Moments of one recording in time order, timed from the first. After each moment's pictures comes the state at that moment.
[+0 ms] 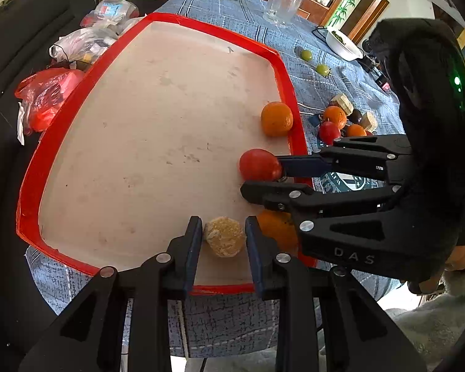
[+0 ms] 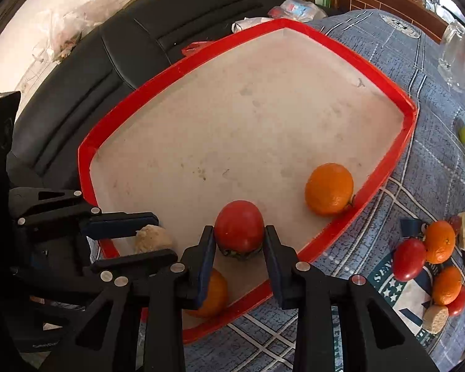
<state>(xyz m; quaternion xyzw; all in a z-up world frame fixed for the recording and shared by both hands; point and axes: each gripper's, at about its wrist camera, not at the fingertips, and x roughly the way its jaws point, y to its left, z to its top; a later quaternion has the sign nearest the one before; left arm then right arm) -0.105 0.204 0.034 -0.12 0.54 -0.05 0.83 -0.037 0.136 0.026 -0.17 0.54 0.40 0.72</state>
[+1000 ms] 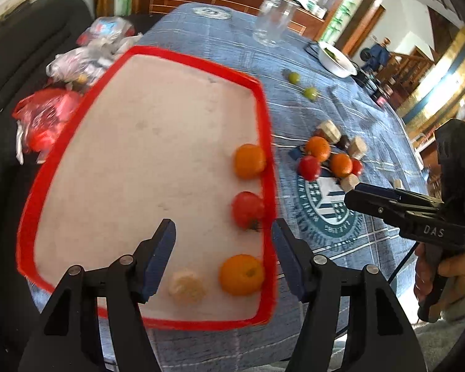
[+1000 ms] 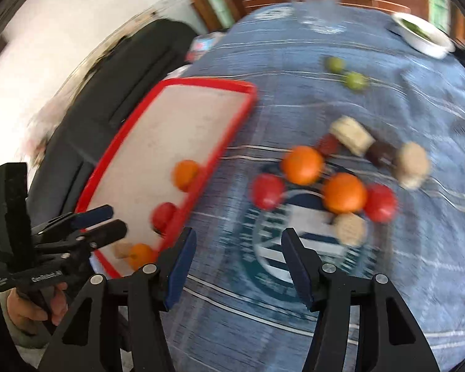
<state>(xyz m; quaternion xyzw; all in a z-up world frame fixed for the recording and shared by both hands) -0.078 0.178 0.057 -0.11 0.52 -0.05 0.85 -0.014 -0.041 0.059 0.04 0.55 0.27 0.79</state>
